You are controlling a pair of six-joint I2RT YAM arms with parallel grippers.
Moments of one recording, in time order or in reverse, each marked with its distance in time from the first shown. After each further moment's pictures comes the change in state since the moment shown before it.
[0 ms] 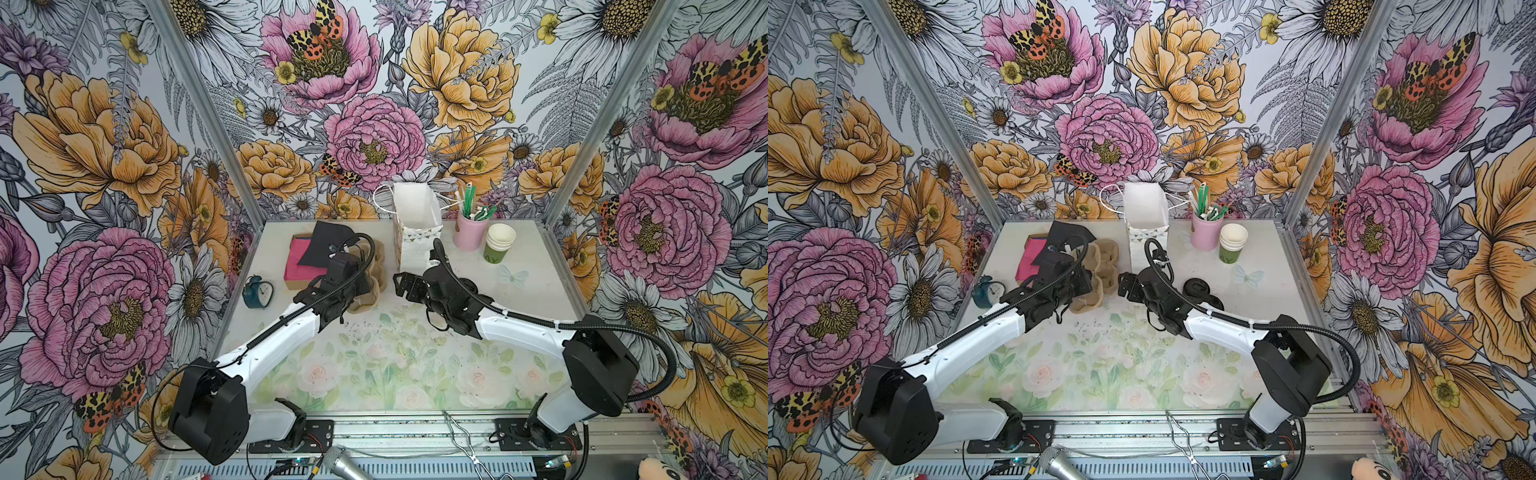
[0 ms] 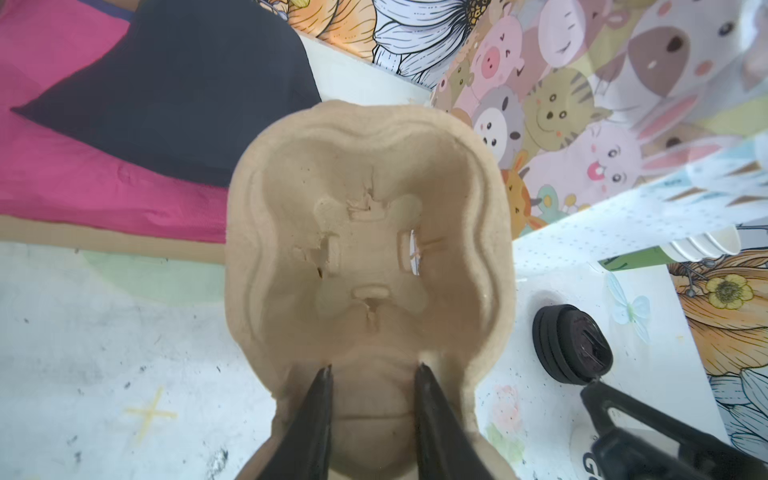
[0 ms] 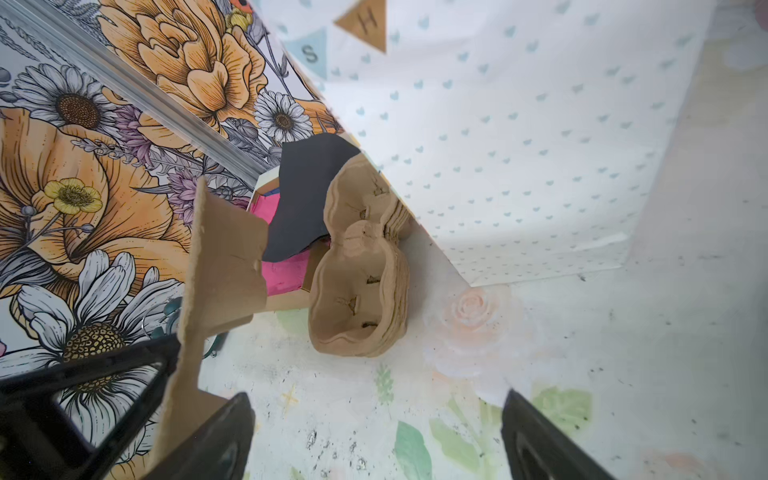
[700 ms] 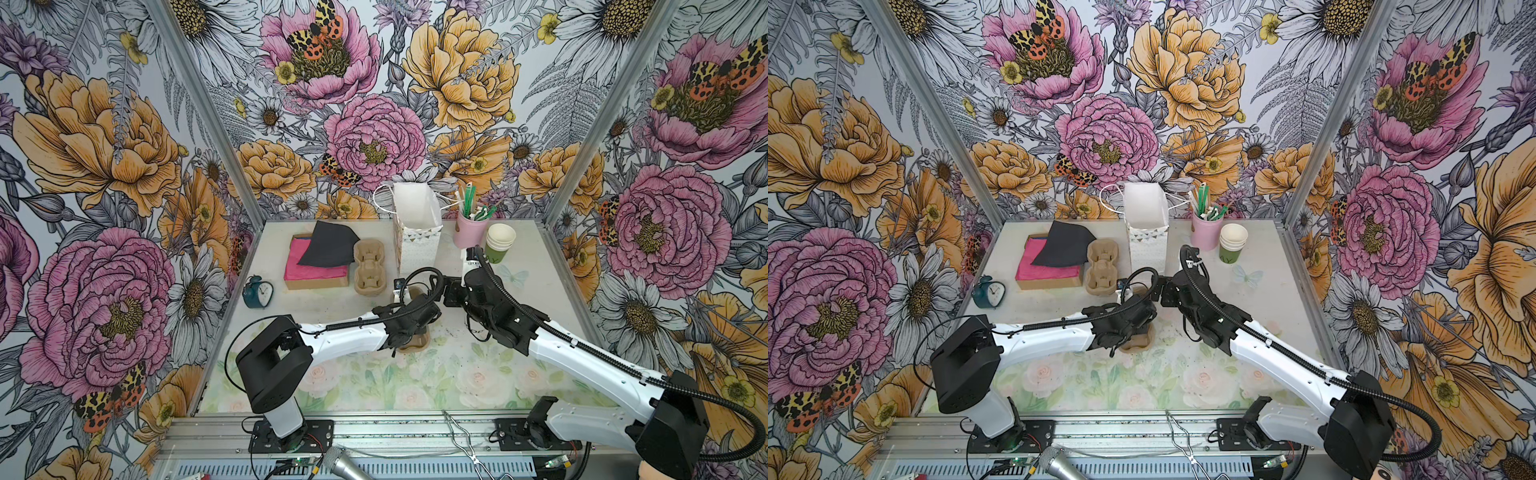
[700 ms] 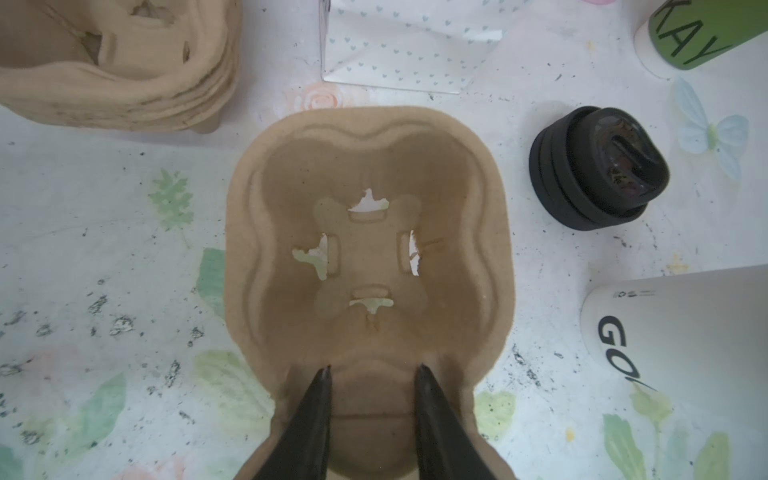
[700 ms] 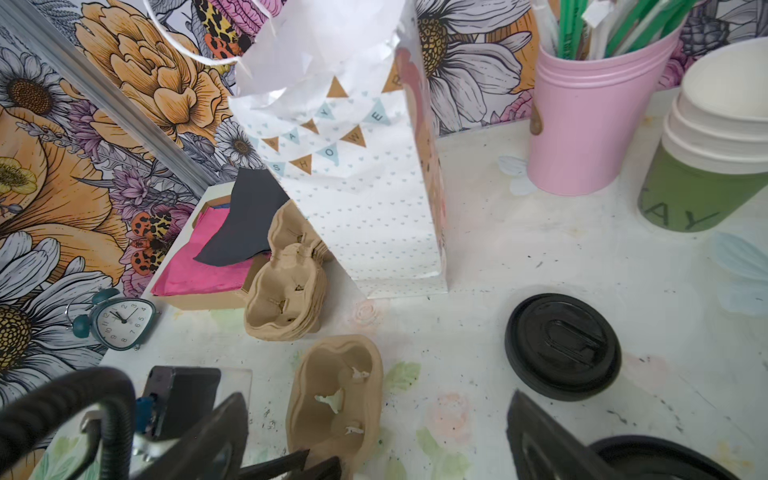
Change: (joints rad) left arm -0.437 0.399 0.177 -0.105 -0.200 -0.273; right arm -0.086 -0.377 -0.089 -0.317 0.100 -0.222
